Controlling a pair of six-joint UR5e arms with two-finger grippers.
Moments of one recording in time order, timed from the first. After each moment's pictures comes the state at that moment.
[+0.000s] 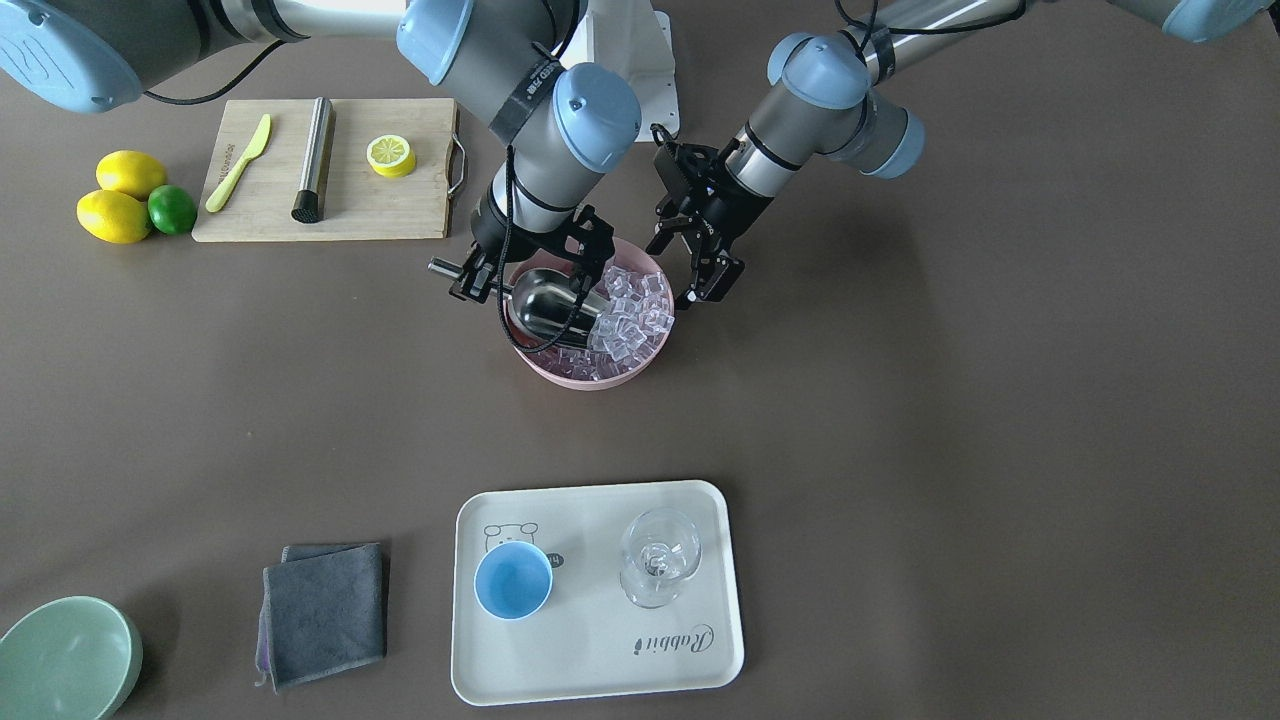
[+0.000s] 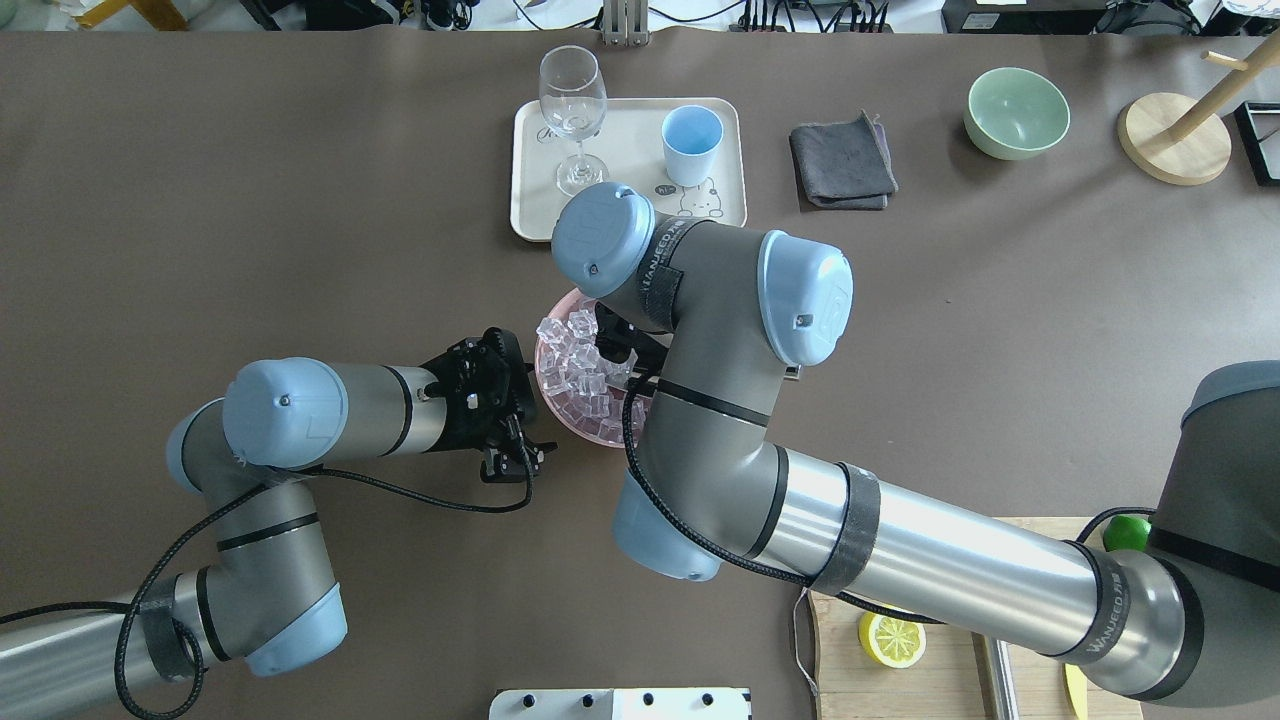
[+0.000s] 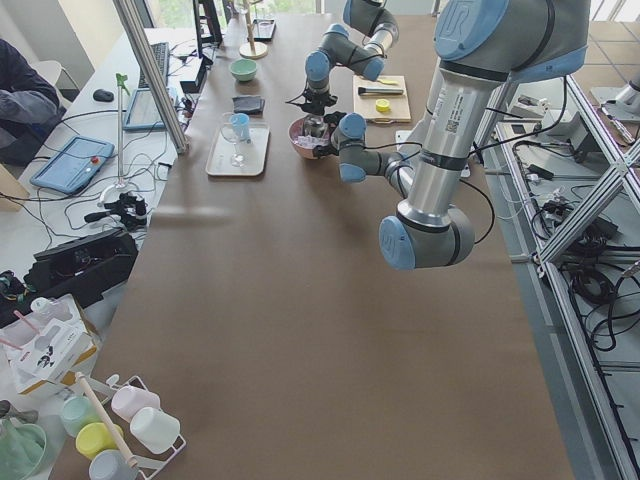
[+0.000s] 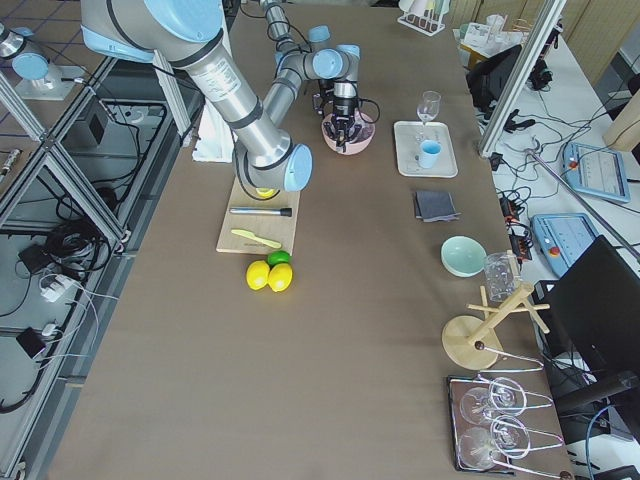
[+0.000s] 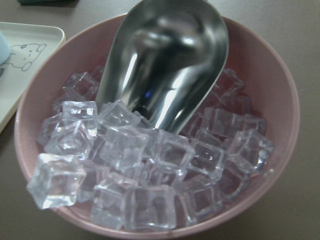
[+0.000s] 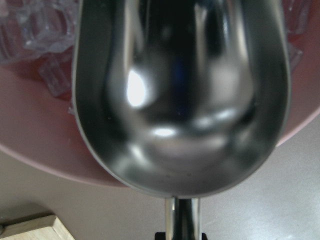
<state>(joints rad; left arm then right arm) -0.43 -1.99 -1.65 -2.42 -1.71 -0.09 0.50 -0.67 1.57 -2.26 1.70 -0.21</state>
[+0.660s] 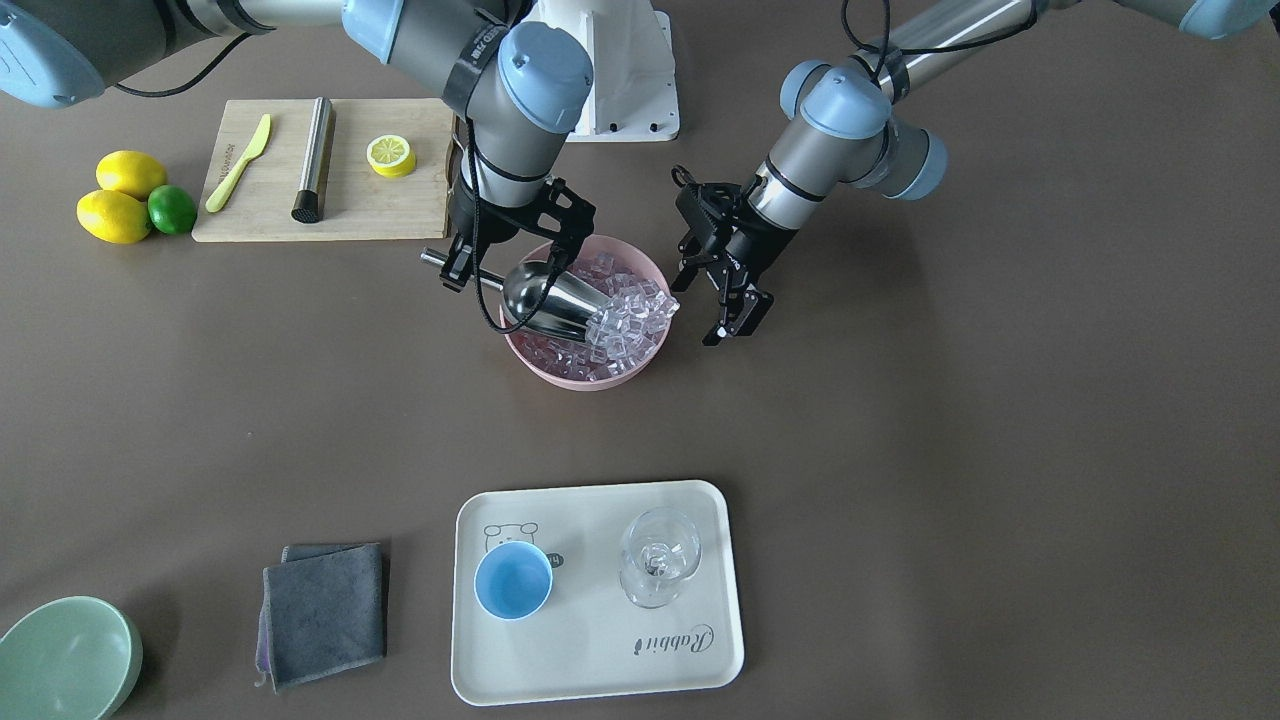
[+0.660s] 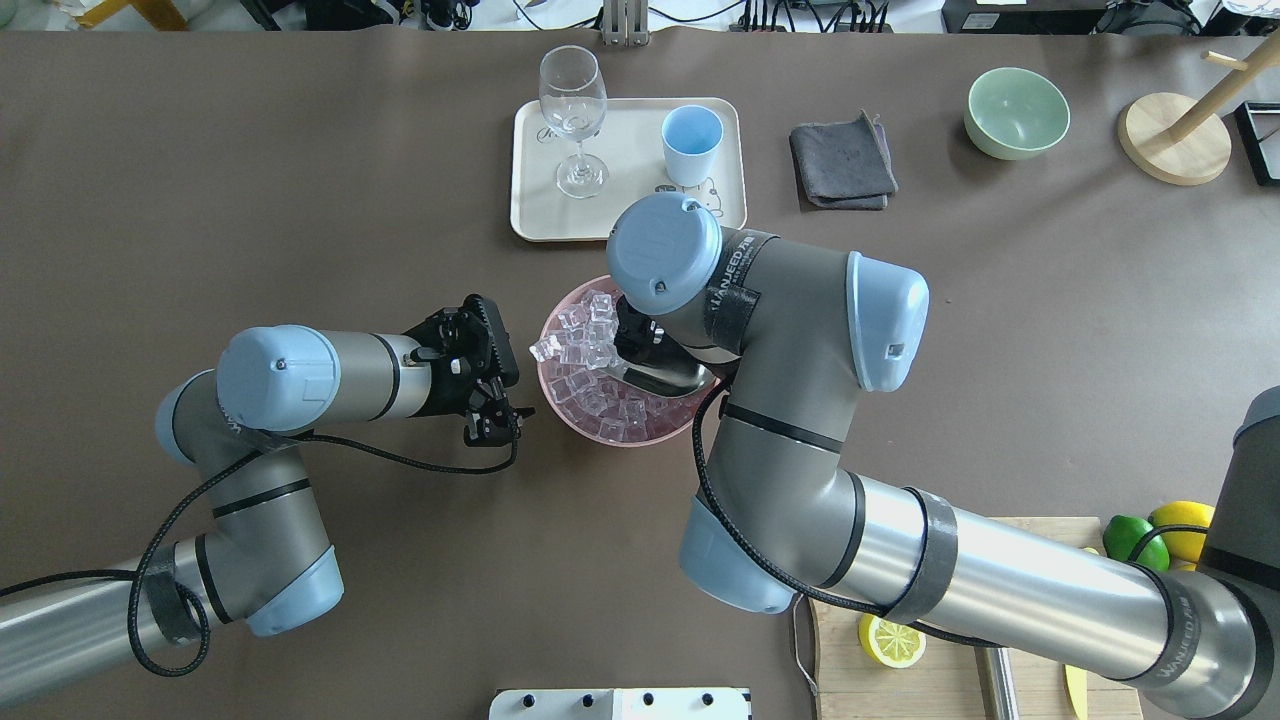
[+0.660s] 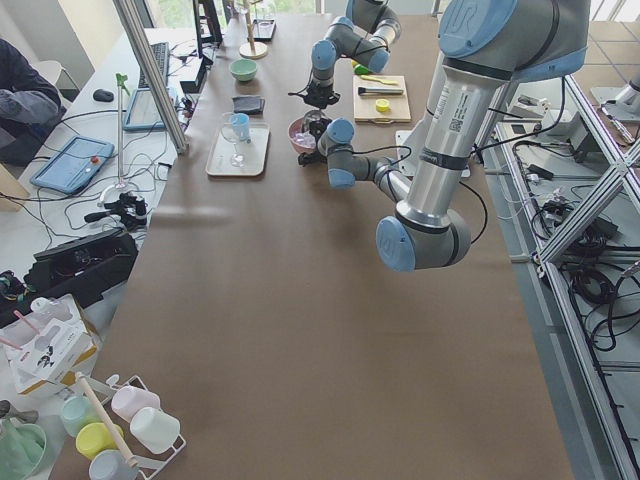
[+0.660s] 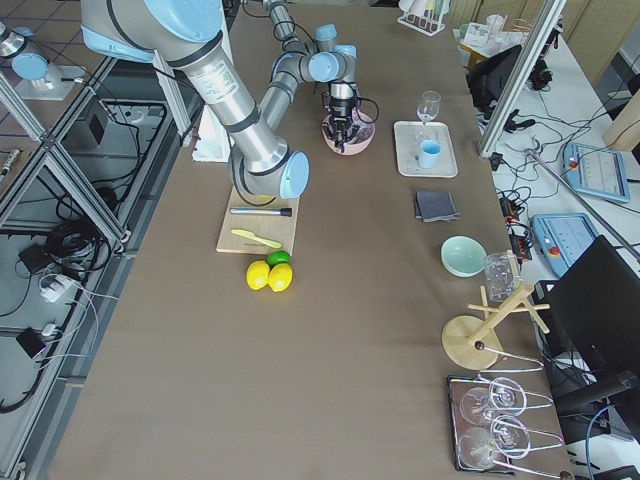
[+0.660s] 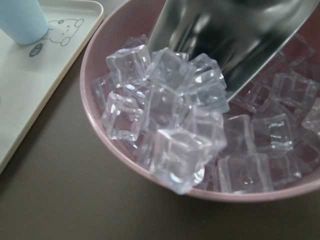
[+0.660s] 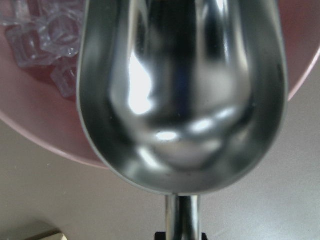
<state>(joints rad) -0.49 -1.99 -1.59 -2.42 -1.71 -0.09 0.50 -0.77 1.71 -2.16 1.71 -0.12</state>
